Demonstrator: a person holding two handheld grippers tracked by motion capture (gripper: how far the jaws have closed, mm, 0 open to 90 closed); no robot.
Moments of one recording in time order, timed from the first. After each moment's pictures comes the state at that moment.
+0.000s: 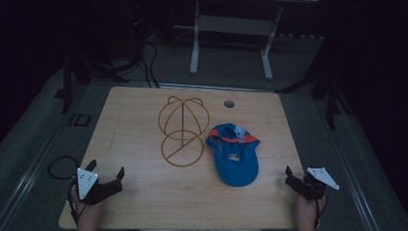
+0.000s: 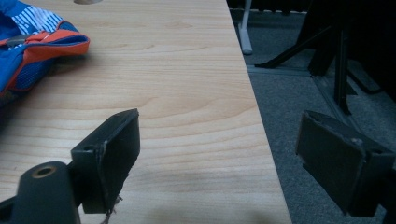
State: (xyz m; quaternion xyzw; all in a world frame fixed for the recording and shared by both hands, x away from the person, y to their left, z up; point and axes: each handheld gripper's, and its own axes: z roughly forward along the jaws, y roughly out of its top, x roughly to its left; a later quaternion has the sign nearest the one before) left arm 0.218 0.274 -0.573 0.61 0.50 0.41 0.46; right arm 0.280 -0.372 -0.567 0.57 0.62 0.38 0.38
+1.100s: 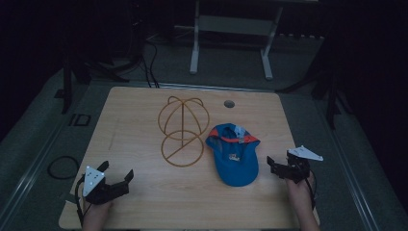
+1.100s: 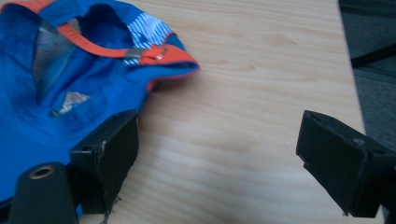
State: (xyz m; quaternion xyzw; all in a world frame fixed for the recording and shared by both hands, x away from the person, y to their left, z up) left arm 0.221 0.257 -0.568 0.63 0.51 0.32 0.49; right arm 0.325 -0.324 -0.522 0.50 0.73 0.38 0.27
